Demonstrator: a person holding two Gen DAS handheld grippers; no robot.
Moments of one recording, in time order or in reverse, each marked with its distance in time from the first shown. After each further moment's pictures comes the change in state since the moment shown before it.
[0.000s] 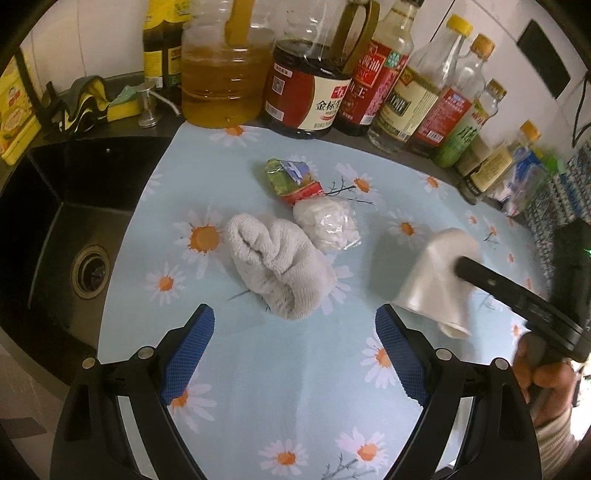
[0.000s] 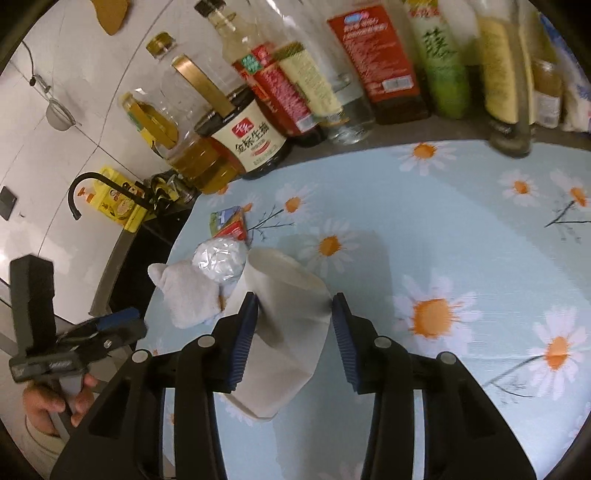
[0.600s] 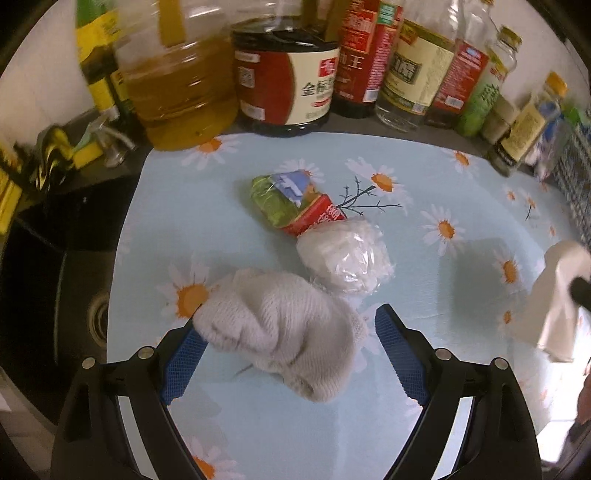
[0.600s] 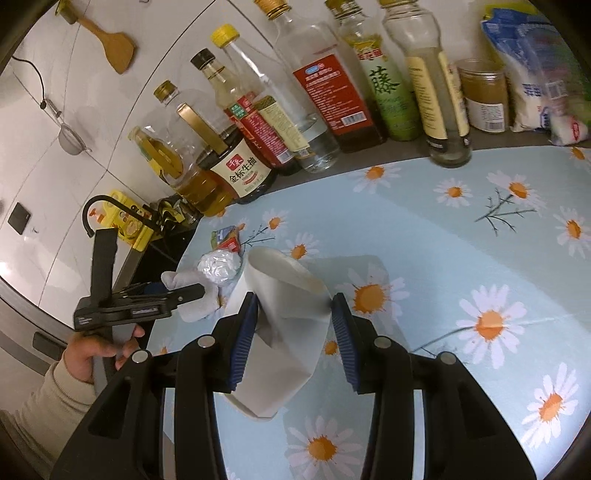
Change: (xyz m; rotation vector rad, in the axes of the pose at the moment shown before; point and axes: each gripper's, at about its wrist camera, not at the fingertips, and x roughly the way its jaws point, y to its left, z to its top) left arm 0.054 -0.014 0.038 0.193 0.049 0.120; right arm -0.065 -0.029 -0.016 0.043 -0.086 0.010
